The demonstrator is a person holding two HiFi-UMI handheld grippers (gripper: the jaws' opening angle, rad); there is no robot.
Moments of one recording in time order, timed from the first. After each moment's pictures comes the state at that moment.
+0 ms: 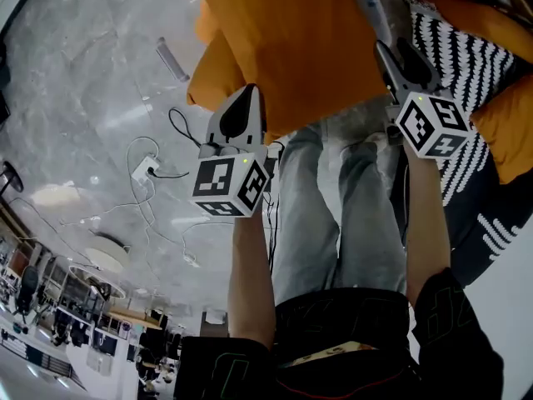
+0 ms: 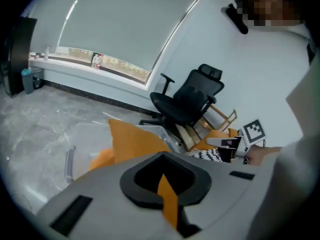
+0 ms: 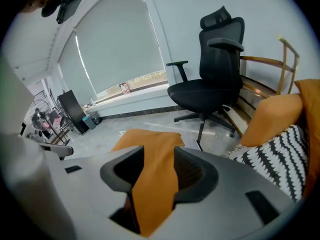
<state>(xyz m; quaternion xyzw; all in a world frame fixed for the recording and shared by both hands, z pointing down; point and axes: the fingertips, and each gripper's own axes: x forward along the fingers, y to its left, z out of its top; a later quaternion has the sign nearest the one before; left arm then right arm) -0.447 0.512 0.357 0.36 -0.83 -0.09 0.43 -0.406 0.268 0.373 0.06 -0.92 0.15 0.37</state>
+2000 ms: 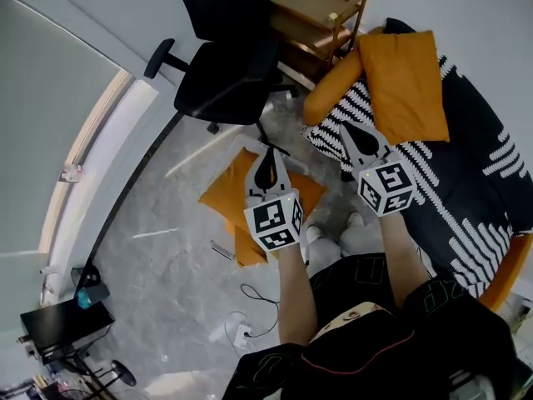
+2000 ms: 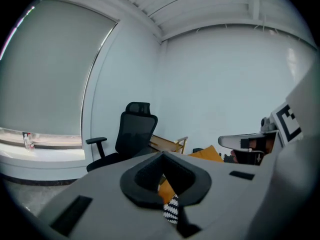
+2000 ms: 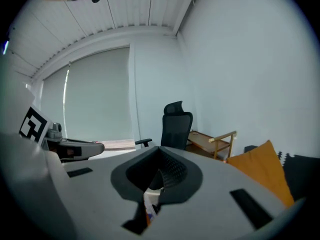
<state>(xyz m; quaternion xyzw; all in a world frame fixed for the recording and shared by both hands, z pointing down) -0.353 0.241 -0.037 0.60 -0.79 0.02 0.15 -0.225 0.143 -0.052 0.28 -0.95 0.07 0.08</state>
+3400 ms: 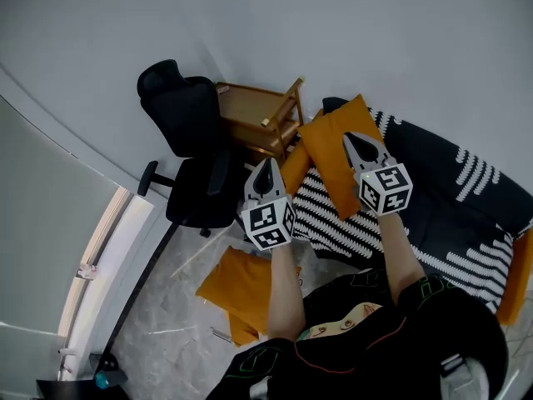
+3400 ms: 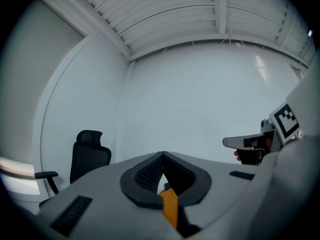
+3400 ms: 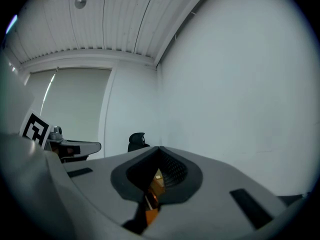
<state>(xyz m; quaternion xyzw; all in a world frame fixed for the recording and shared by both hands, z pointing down) -0.164 0.042 -0.185 0.71 -0.71 -0.02 0.00 0.013 -0.024 -0.193 0.40 -0.92 0.01 -0.04</state>
